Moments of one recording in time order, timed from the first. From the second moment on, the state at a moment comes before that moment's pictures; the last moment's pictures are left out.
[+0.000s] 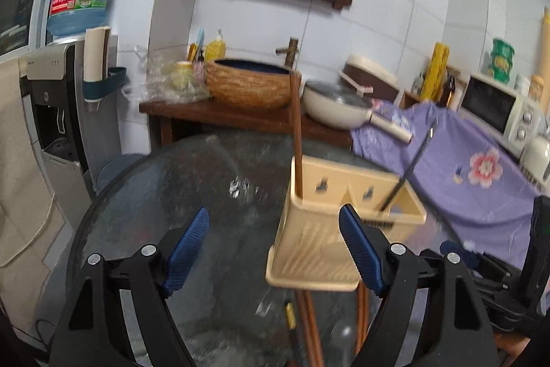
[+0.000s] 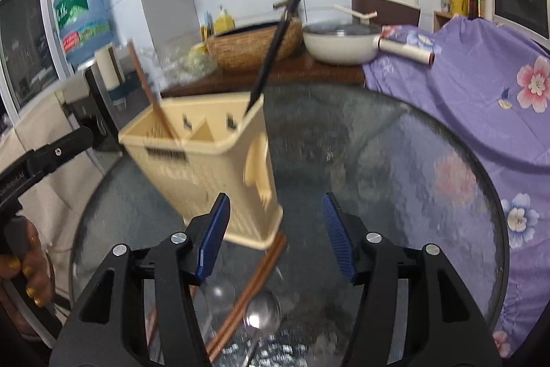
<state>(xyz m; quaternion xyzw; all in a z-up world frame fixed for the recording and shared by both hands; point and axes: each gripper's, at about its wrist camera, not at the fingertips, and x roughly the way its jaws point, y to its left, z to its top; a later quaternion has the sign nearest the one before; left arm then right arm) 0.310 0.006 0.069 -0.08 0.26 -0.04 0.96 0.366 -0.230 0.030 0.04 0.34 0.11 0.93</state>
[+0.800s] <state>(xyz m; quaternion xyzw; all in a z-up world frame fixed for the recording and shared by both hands) 0.243 -0.005 -0.040 0.01 0.41 -0.08 0.91 0.307 -0.199 -0.066 -0.05 0.44 0.10 0.89</state>
